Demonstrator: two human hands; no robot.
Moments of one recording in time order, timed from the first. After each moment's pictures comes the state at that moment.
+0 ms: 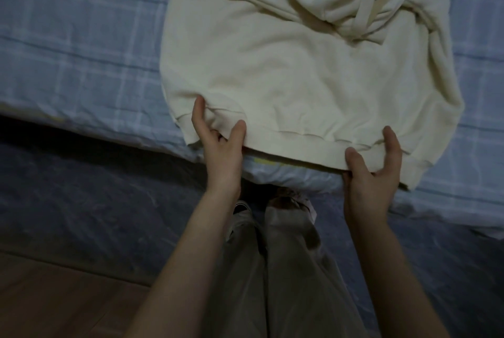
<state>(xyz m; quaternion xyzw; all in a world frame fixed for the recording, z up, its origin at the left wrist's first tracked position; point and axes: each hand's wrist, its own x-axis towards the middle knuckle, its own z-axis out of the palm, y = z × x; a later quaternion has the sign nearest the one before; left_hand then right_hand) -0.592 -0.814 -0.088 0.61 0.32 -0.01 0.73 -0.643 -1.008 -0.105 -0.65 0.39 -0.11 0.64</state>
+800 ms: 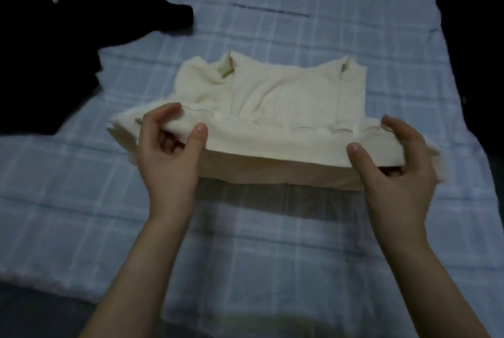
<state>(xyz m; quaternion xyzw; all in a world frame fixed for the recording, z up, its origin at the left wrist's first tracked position) -0.395 -0.829 0.004 0.70 0.13 0.21 0.67 -0.444 -1.078 0.019 -0.79 0.18 -0.21 0.54</state>
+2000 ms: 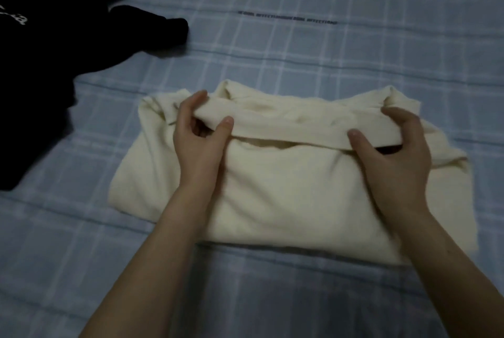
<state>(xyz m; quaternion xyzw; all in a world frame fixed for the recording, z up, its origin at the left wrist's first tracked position) -0.202 -0.869 -0.100 0.73 0.15 0.15 0.65 -0.242 -1.128 -0.084 -0.84 0.18 -0.13 0.49</state>
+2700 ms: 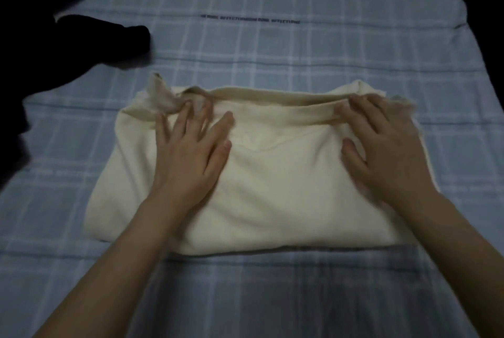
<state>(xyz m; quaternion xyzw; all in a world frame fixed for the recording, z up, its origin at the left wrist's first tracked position) -0.193 -0.843 -0.101 0.98 -0.18 0.04 0.11 -0.242 -1.156 -0.074 -0.99 -0.07 -0.12 0.07</state>
